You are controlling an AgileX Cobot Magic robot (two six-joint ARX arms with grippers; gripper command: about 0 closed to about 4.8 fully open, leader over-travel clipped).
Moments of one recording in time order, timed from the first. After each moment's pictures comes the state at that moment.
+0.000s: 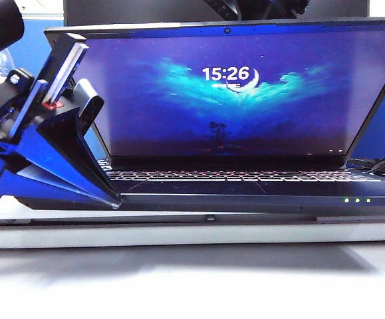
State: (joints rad) left arm -0.53 1.24 0.49 -0.02 0.63 -0.54; right arm 0.52 1.63 1.65 -1.15 -0.36 -0.12
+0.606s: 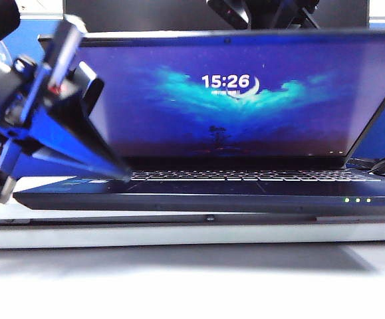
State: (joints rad) left arm -0.52 1.24 0.49 0.05 0.72 -0.52; right arm 0.52 1.63 1.65 -1.24 -0.35 -0.13
